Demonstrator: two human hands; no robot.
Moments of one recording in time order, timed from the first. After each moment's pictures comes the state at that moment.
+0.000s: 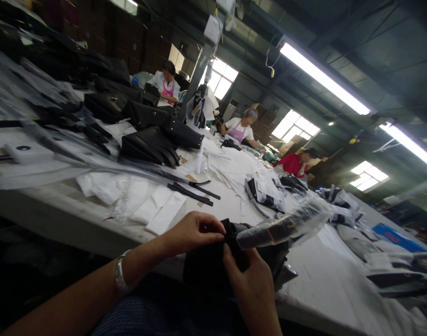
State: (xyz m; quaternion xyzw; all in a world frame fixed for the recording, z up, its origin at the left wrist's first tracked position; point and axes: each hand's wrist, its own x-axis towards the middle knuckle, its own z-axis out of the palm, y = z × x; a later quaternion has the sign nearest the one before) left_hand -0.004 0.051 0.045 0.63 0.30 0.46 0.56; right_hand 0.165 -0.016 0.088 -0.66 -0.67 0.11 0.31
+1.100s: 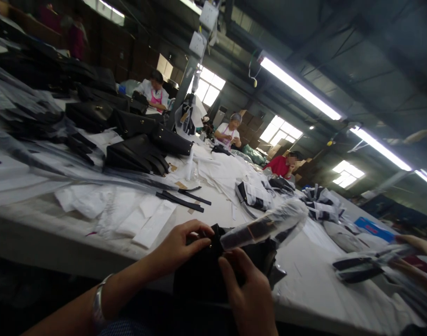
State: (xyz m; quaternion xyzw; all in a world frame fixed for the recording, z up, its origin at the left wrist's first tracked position) left_hand -0.001 0.039 0.041 0.65 0.32 0.50 0.48; right_hand 0.179 -0.029 0.083 -0.61 -0.66 0.13 0.41
